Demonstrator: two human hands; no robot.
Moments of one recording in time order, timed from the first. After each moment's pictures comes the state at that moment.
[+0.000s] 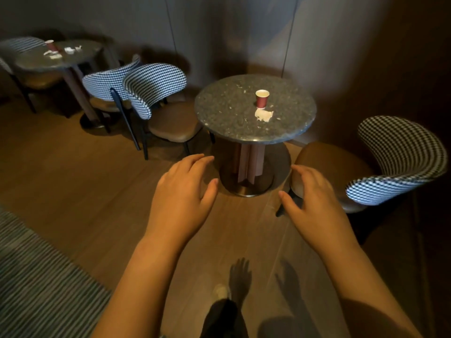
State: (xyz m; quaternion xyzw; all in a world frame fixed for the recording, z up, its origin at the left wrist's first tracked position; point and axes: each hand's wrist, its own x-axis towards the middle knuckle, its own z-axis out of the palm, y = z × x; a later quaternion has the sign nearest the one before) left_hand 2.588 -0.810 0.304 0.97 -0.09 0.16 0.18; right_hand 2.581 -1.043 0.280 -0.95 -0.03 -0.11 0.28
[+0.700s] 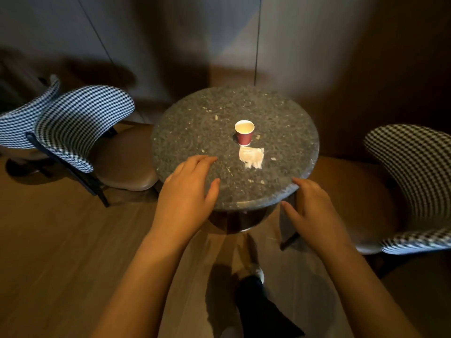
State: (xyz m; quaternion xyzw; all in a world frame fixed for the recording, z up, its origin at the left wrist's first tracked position) left_hand 3.062 -0.850 0.266 0.96 -0.20 0.09 0.19; right_hand 2.998 -1.081 0.208 -0.94 0.11 -0.06 0.31
